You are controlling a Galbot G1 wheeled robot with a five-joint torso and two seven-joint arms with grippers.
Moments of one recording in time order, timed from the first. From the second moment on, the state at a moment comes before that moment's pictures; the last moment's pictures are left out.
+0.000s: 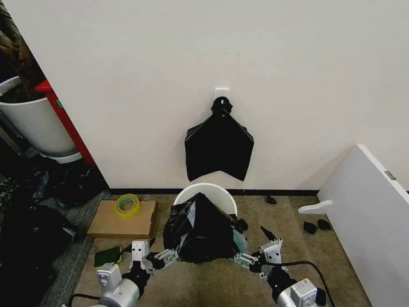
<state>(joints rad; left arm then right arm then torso) 1.74 -0.84 -0.31 -2.28 -0.88 0.11 -0.23 -1.79 1.11 0.27 2.28 0.16 -0.12 0.13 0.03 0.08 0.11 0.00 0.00</state>
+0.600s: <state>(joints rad) 1.74 -0.80 -0.43 -2.11 -0.82 -0.28 0.10 -1.75 1.11 0.29 2.25 0.20 -0.12 0.13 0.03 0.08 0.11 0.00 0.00</state>
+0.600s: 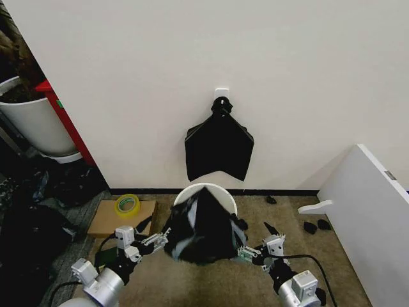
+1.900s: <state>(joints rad) 2.03 -1.11 -0.53 -2.22 -0.37 -0.37 -0.09 -0.59 0.96 -0.21 1.40 0.72 -0.54 -0.30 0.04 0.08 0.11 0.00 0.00</state>
